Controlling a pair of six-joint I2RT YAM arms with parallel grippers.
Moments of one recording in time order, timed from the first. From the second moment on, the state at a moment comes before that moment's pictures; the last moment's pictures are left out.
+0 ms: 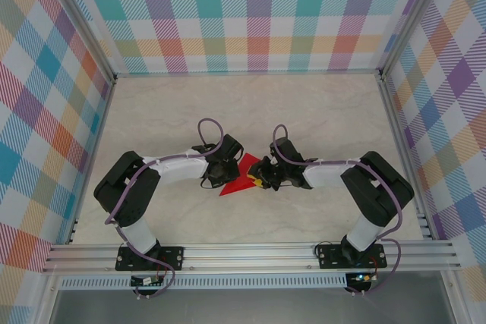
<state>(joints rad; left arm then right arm) -0.73 1.71 0.95 -0.45 -0.01 -0.99 0.70 1.67 0.69 0.16 -0.47 1.35</state>
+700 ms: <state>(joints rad) -0.72 1.41 0.86 -0.42 0.01 -0.82 0.70 1.64 0.81 -0.12 -0.40 1.32</state>
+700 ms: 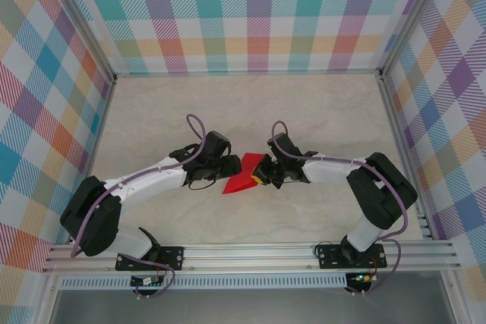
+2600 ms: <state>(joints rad) -0.76 1.42 0.46 0.24 0.05 0.04 0.67 1.74 1.09 -0.42 -0.46 1.17</state>
